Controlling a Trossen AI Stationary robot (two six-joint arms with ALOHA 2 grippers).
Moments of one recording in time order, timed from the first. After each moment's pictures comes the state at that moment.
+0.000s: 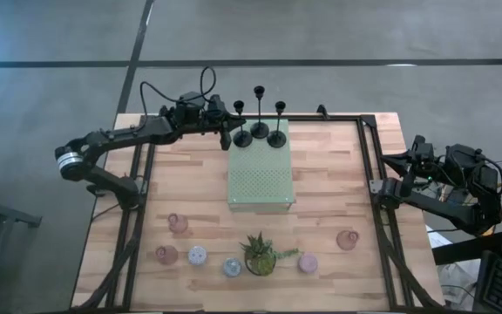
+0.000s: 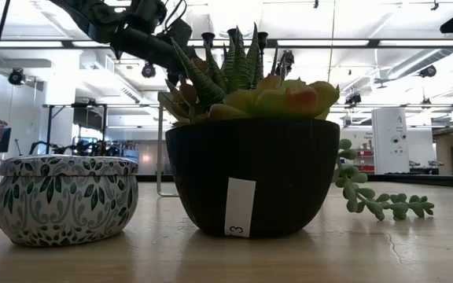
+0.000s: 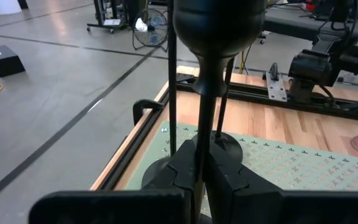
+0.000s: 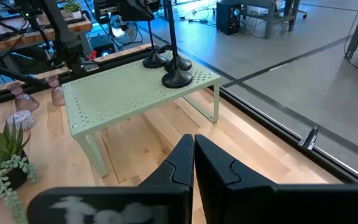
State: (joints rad) left arm 0.56 1.37 0.96 0.19 0.26 0.07; right arm -0.39 0.02 0.84 -1.11 0.05 0.15
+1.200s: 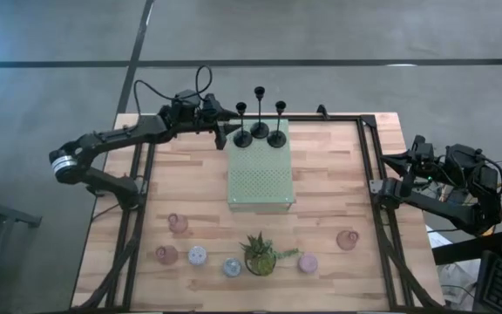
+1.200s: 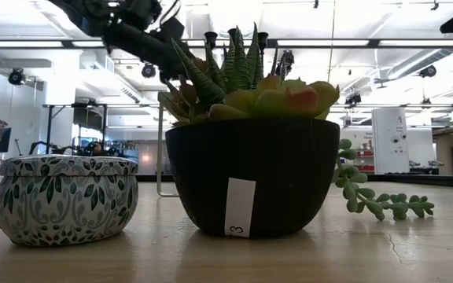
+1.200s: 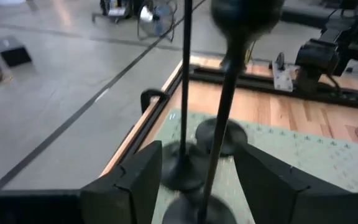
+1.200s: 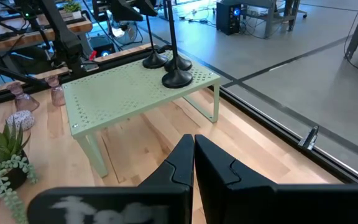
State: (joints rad) left arm 0.58 1.30 0.96 0.05 0.25 0.10; right arm -0.39 0.02 0.84 -1.11 0.05 0.15
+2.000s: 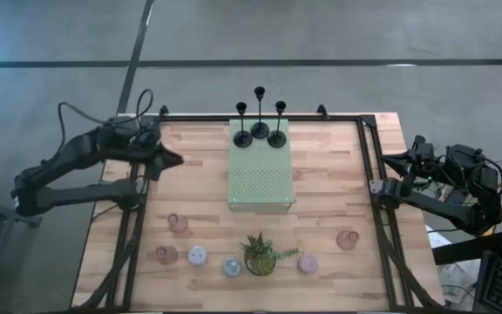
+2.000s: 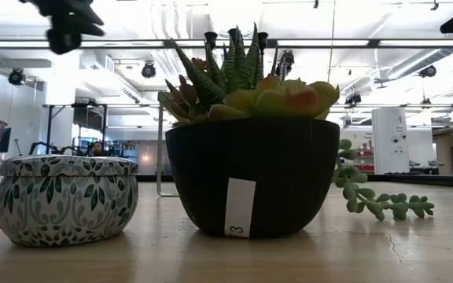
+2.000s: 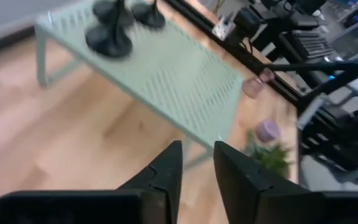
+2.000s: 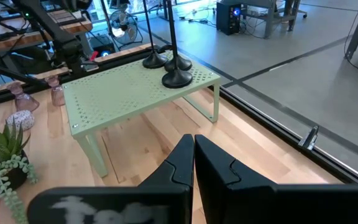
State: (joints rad) left arm 0.40 0.61 0.93 -0.84 0.26 -0.43; right arm -0.39 0.02 0.84 -1.11 0.05 0.15
